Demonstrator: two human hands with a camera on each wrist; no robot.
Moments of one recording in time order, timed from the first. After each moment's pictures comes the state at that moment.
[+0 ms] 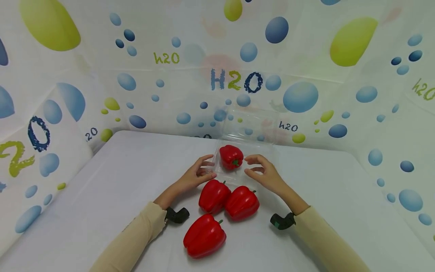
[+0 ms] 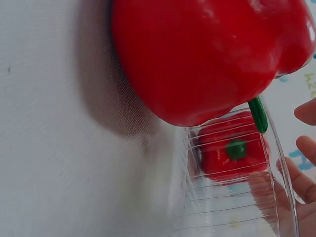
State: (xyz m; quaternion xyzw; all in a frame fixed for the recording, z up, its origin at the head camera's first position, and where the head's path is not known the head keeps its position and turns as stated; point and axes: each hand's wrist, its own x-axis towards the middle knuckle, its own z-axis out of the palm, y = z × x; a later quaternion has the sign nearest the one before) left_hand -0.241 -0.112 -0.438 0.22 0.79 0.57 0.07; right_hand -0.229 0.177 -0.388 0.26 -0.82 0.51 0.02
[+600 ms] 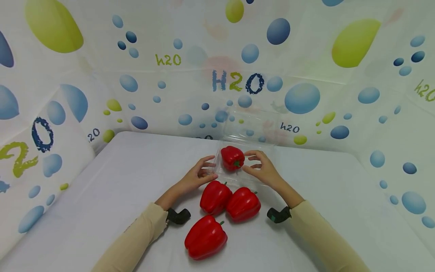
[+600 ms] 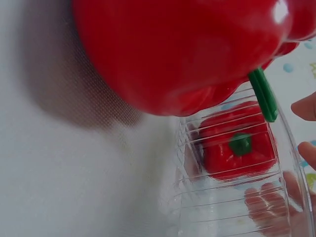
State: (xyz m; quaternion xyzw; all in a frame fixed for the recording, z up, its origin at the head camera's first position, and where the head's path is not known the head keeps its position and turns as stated) left_hand -0.240 -0.111 -0.435 0.22 0.79 0.57 0.07; right_hand -0.245 0.167 -0.386 0.23 -0.83 0.51 0.02
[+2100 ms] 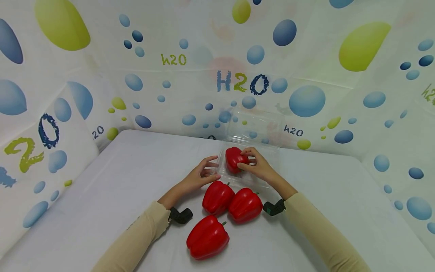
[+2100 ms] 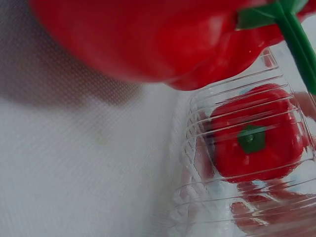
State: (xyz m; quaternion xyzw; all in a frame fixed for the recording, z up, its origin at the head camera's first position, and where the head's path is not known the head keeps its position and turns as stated) left_hand -0.241 -0.112 -0.438 0.22 0.79 0.57 0.07; right_hand -0.272 0.151 -0.392 0.19 -0.84 0.50 -0.06
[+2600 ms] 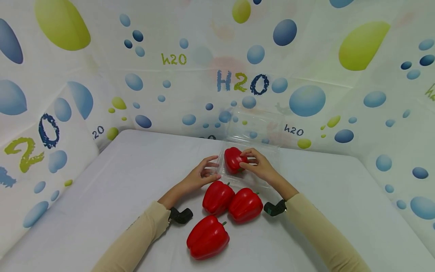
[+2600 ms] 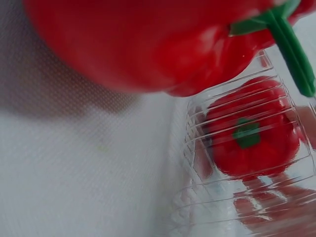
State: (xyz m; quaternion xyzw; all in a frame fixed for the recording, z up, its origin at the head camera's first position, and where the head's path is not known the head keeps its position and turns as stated) left_hand -0.240 -0.112 -0.438 0.22 0.79 0.57 0.07; right_hand -0.271 0.153 -0.392 0.20 -0.84 0.51 -0.05
